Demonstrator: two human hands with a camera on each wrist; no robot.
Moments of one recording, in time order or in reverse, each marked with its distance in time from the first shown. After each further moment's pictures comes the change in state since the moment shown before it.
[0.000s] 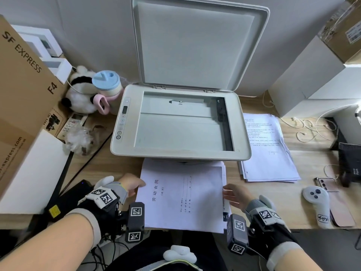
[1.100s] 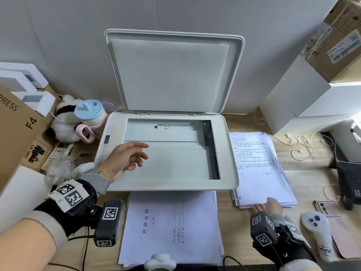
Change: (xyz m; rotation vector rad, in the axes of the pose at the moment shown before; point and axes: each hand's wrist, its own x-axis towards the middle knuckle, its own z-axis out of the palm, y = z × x) left_hand -0.045 0.145 -0.029 -0.434 -0.171 0.621; right_hand 0.031 -0.052 -0.096 0.791 0.321 -0.022
